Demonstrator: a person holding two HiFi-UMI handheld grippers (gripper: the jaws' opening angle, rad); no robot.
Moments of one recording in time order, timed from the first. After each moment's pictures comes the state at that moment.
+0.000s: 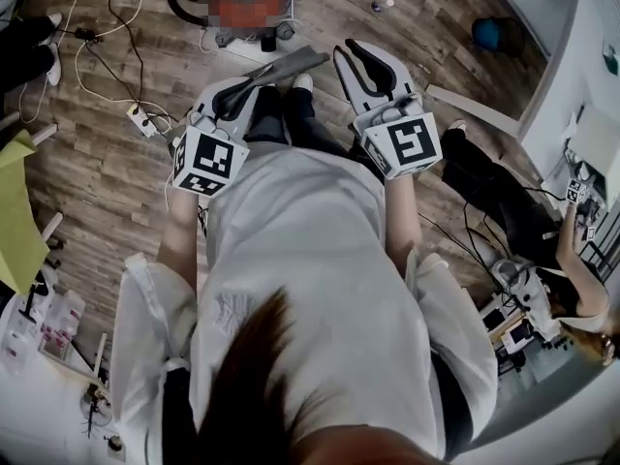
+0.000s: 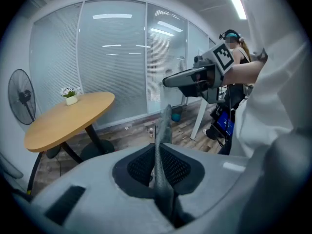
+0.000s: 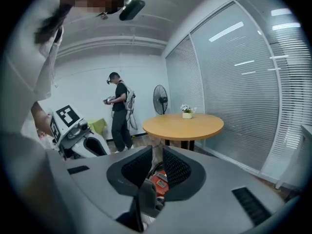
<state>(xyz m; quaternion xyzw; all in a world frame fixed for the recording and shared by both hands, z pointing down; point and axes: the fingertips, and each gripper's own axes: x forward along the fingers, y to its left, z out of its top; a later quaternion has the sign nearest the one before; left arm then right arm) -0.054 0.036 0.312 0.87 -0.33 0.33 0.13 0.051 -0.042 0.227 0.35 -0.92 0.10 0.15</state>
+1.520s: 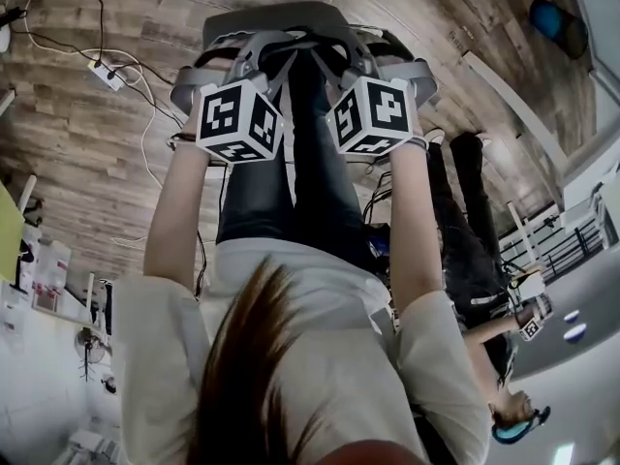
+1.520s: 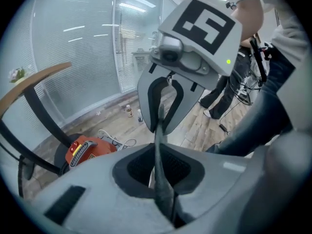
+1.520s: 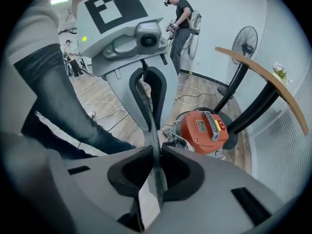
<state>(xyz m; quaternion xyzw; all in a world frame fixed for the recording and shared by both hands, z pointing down) -0.007 0.000 0.575 0.88 -0.16 0.44 0.09 -0.003 -0.005 0.578 -0.03 -0.85 -0.05 0.53</state>
